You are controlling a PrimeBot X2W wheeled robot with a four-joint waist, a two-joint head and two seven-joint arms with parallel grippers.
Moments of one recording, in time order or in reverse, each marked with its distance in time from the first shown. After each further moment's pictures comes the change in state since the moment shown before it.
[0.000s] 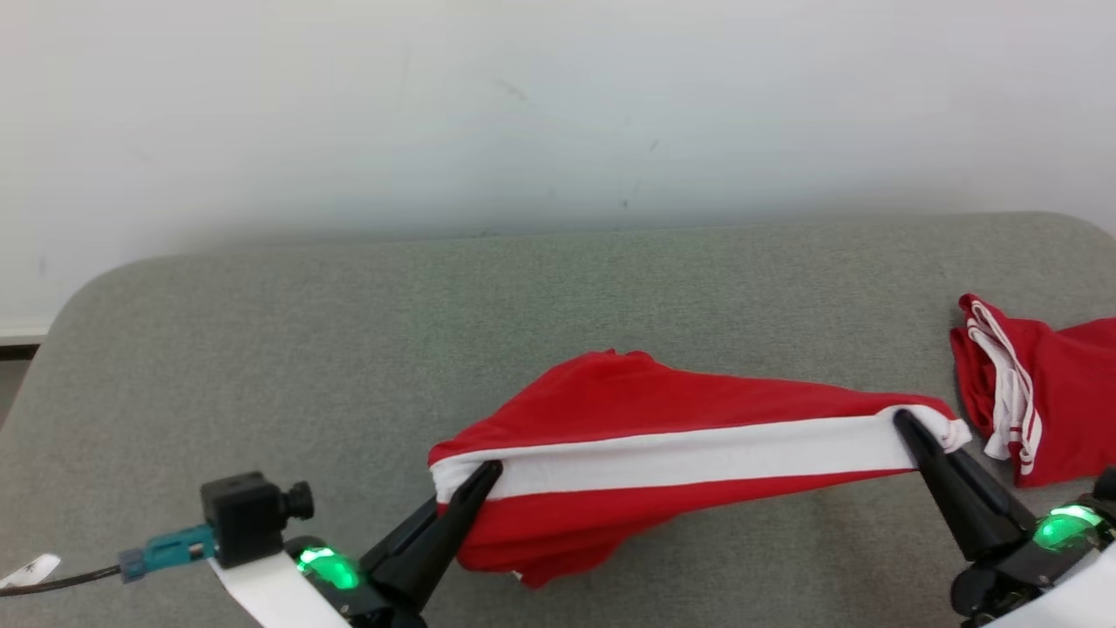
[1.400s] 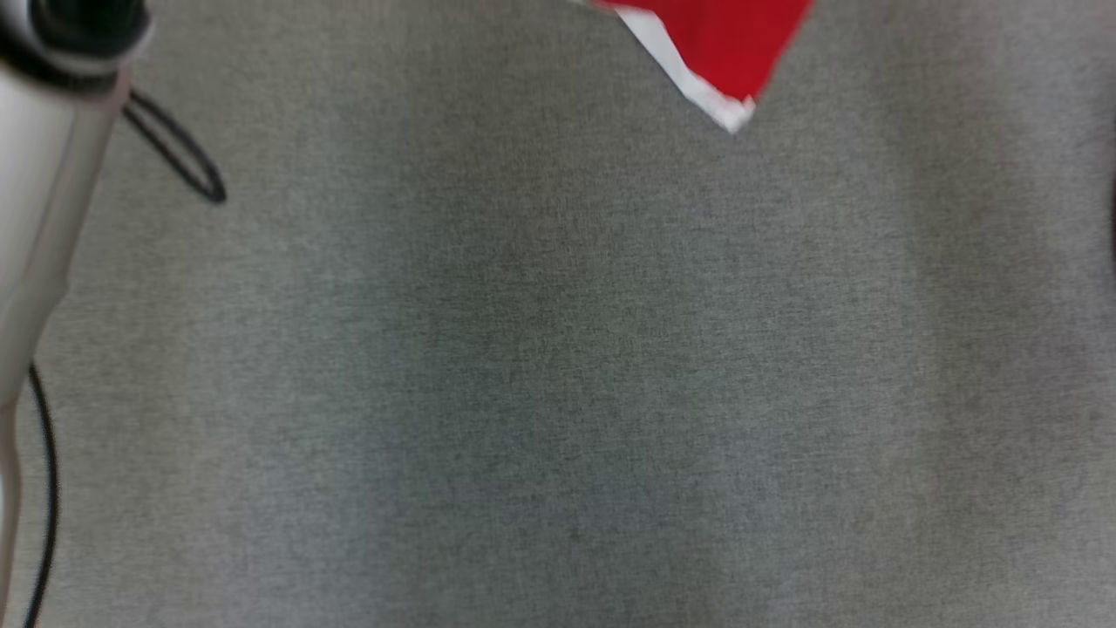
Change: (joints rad) left arm -1.177 -0.177 0.159 0.496 0.318 -0.030 0.135; right arm -1.013 0.335 -0.428 0.172 -0.357 0.000 0.359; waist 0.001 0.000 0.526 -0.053
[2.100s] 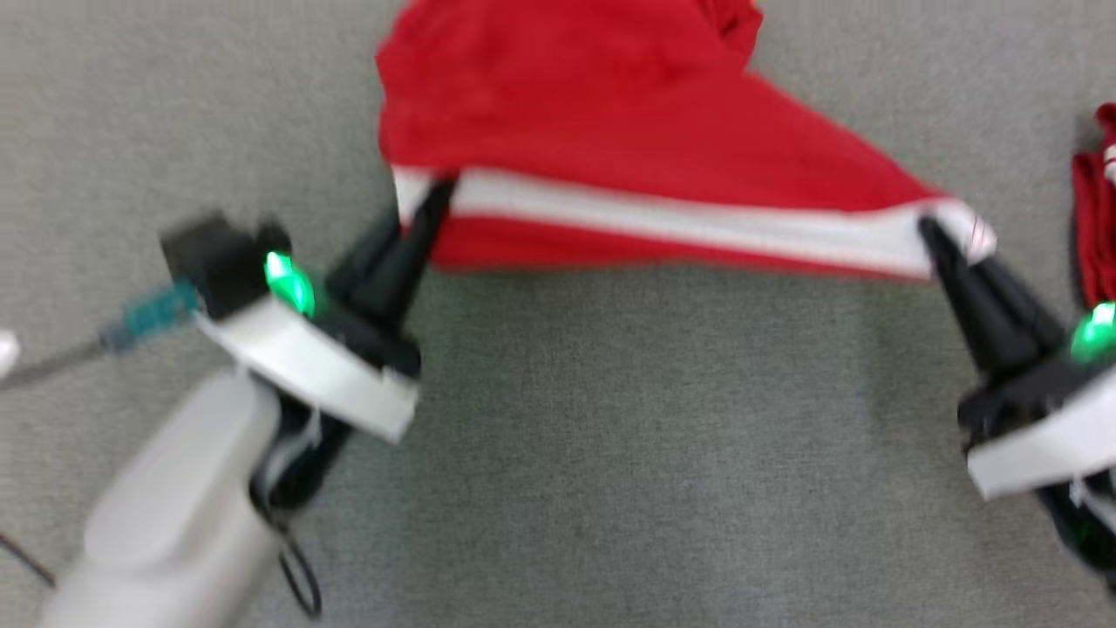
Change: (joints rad) left arm 0.673 -0.016 -0.041 -0.039 0.073 -0.029 -0.214; right arm 0.661 -0.283 0.365 -0.061 0.144 0.000 -0.323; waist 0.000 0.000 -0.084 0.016
